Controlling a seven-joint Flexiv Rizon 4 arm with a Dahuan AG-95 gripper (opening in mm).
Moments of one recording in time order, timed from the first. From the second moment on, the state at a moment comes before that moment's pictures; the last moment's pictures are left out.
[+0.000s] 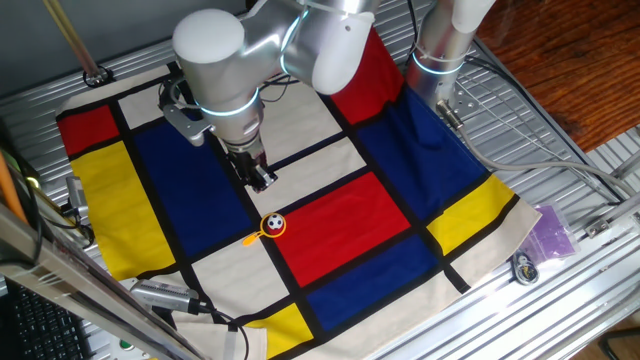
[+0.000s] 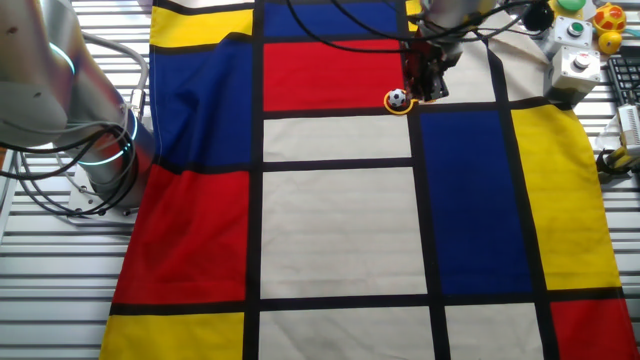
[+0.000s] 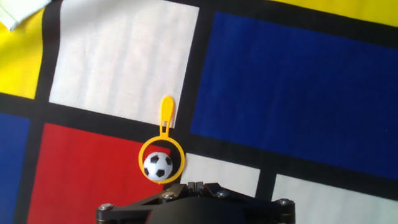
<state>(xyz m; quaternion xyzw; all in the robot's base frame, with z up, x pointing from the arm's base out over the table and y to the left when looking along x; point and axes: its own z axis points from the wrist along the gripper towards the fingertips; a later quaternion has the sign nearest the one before) 0.526 0.100 0.106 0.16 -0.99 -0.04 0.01</state>
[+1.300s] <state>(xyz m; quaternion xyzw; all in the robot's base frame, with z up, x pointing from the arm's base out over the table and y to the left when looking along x) 0.531 0.137 0.082 0.22 -0.97 -0.04 0.01</state>
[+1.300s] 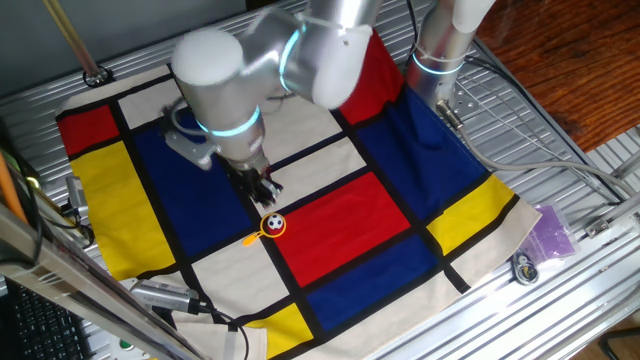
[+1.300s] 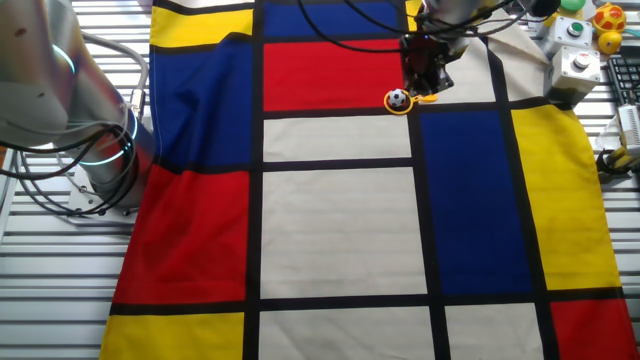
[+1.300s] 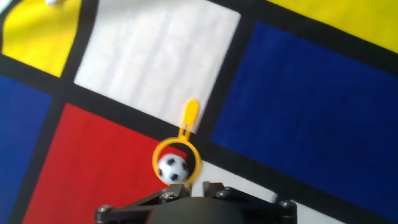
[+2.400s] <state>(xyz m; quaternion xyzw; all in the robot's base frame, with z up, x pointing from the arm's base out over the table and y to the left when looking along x) 0.523 0.155 0.036 0.22 -0.97 -0.04 0.00</state>
